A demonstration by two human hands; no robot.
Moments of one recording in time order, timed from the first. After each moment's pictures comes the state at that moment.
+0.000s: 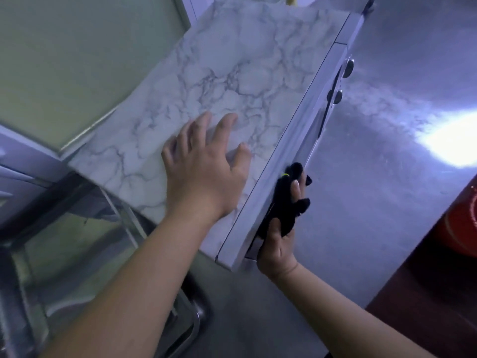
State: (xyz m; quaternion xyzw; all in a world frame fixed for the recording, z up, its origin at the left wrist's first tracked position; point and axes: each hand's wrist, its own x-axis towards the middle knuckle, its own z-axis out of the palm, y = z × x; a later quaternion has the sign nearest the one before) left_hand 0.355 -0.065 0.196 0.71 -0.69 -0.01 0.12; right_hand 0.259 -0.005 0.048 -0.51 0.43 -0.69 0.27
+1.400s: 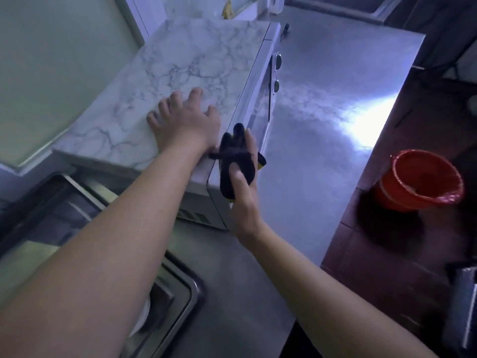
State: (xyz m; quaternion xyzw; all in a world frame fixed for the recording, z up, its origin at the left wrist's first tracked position) left_hand 0.352 -0.072 0.202 0.71 -0.69 -0.01 0.10; right_hand 0.289 0.055 0.124 -0.41 0.46 -0.68 0.41
